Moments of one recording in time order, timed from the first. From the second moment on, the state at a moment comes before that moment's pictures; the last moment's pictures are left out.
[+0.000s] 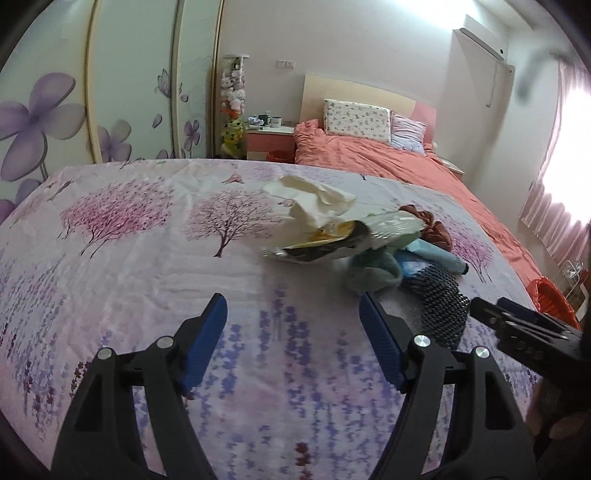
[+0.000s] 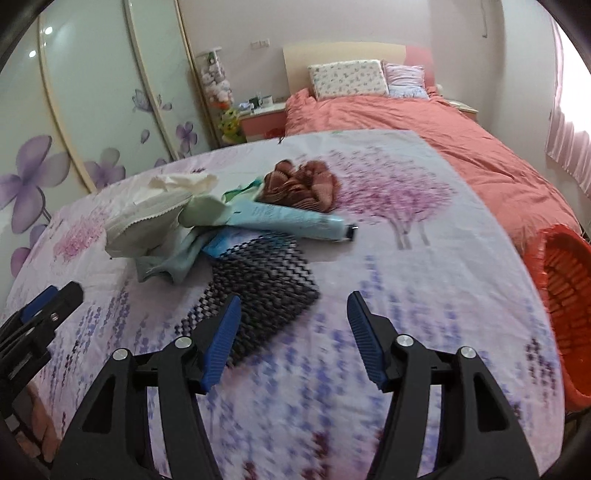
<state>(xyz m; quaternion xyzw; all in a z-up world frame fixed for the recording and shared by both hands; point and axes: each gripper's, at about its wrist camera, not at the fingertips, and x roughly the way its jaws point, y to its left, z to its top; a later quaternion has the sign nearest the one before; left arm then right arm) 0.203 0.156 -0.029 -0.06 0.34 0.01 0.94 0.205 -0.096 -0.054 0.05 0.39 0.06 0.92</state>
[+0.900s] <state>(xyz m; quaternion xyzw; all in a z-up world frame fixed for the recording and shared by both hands) 0.226 0.129 -0.020 -0.08 0.34 -0.03 0.94 0.197 -0.107 -0.069 0.03 0.41 0.05 0.91</state>
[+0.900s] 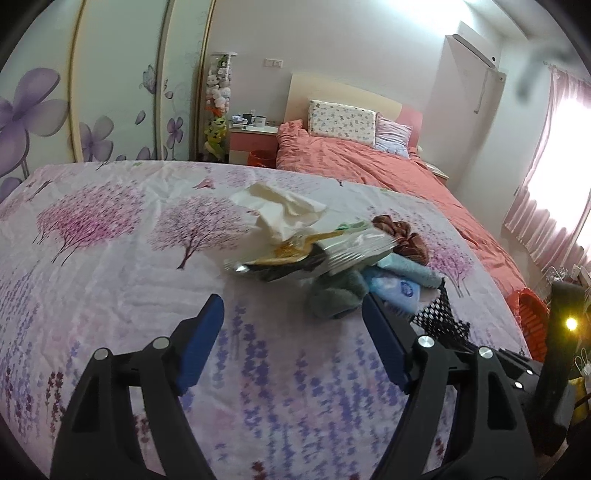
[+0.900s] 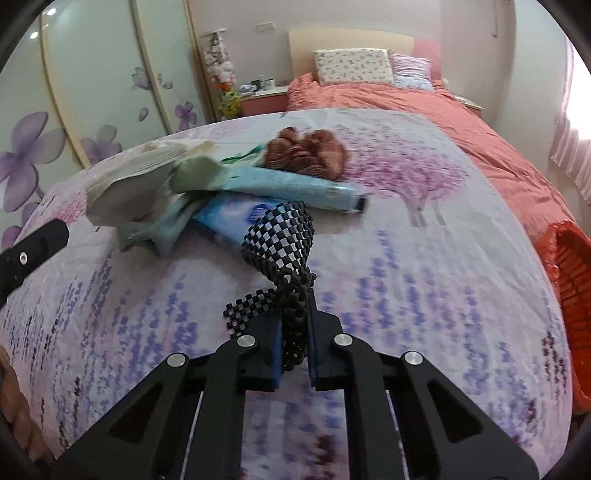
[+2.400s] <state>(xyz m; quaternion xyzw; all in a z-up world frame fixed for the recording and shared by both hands) 0.247 0.085 0.023 -0.05 0.31 -0.08 0.95 0.170 -0.157 -0.036 0.09 0.37 0.04 0.92</state>
